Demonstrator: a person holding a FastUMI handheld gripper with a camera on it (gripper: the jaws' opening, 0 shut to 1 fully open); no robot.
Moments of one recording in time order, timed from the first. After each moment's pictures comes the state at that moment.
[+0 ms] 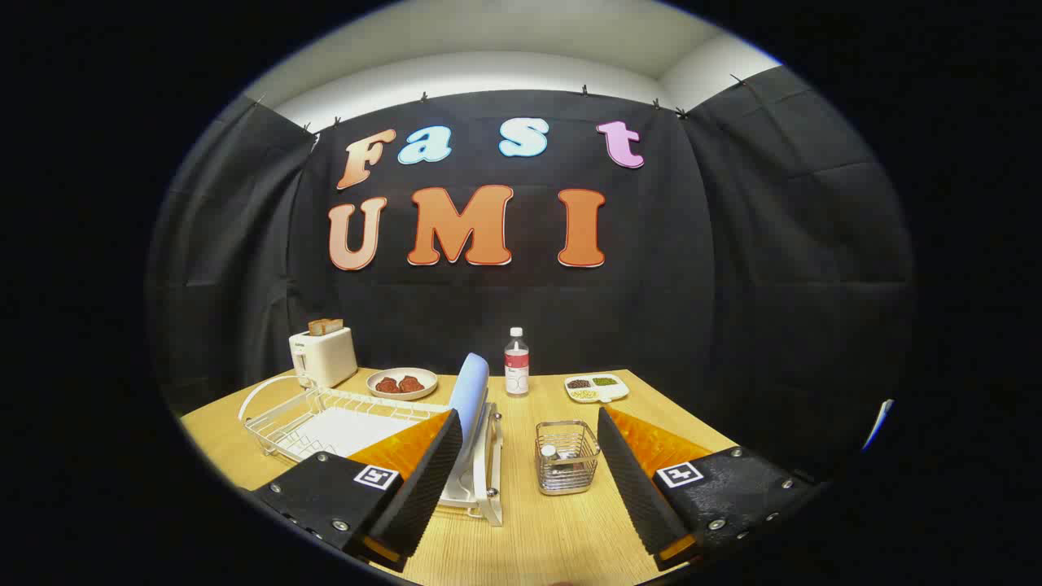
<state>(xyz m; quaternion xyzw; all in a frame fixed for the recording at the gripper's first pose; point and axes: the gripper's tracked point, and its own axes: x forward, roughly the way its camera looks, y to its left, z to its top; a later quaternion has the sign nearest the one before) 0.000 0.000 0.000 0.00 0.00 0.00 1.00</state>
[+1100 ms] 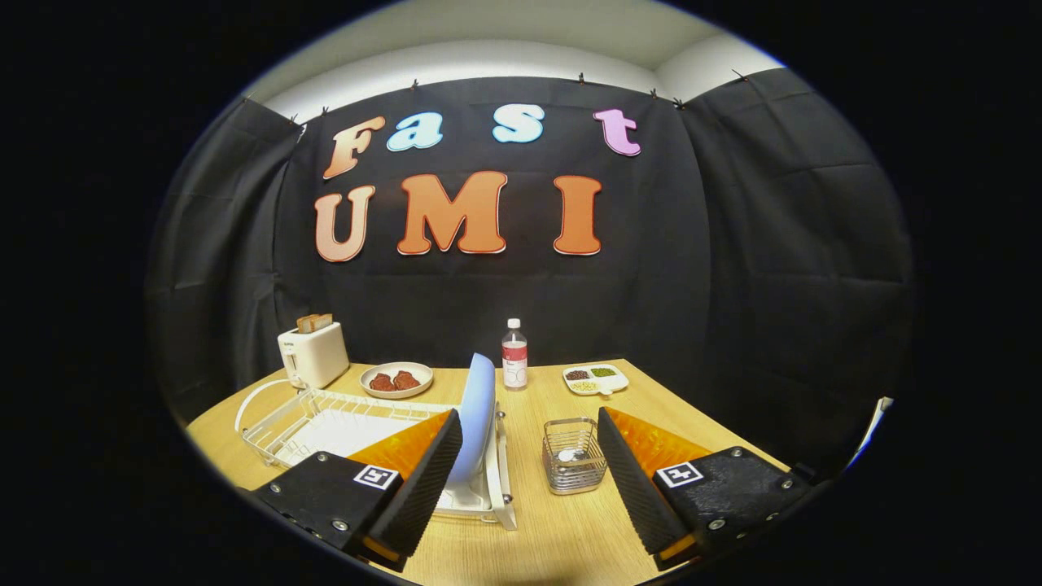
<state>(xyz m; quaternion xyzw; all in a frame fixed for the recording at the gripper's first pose) 0.019 0.022 0.009 0.01 0.03 -0.02 1.00</state>
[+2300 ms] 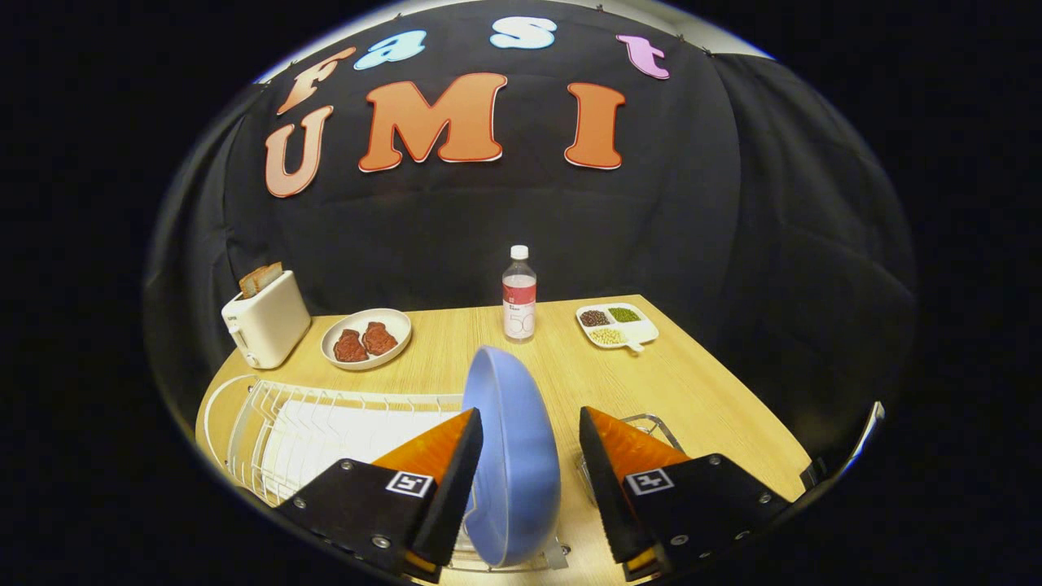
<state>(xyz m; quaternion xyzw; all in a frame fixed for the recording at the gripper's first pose) 0.153 0.066 -0.046 0.00 0.21 -0.06 0.98</state>
